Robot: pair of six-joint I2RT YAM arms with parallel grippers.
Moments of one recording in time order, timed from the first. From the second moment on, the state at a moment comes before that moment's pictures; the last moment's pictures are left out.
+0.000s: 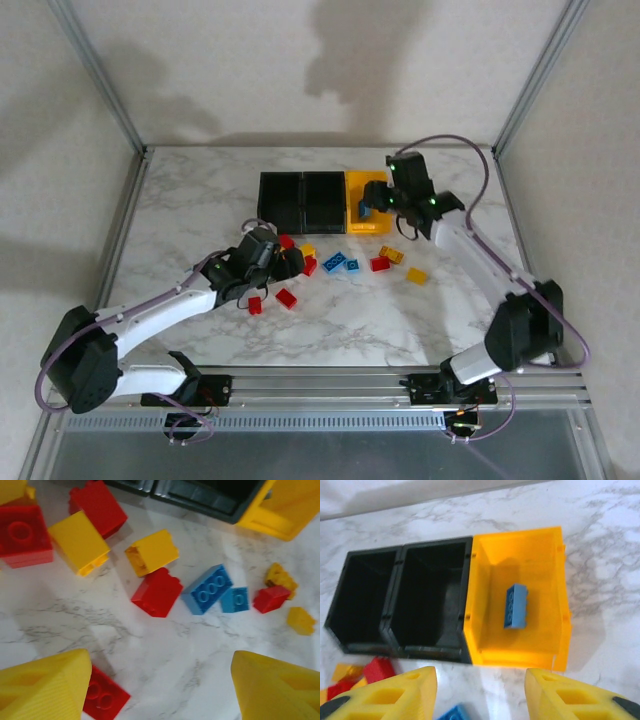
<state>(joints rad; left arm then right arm) -0.69 1.27 0.79 -0.36 -0.09 -0.88 0.45 1.45 1.25 -0.51 0.03 0.41</state>
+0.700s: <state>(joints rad) -0.82 1.42 0.76 -0.49 -0.22 -1.27 0.66 0.96 0.62 -0.34 -0.31 0.48</state>
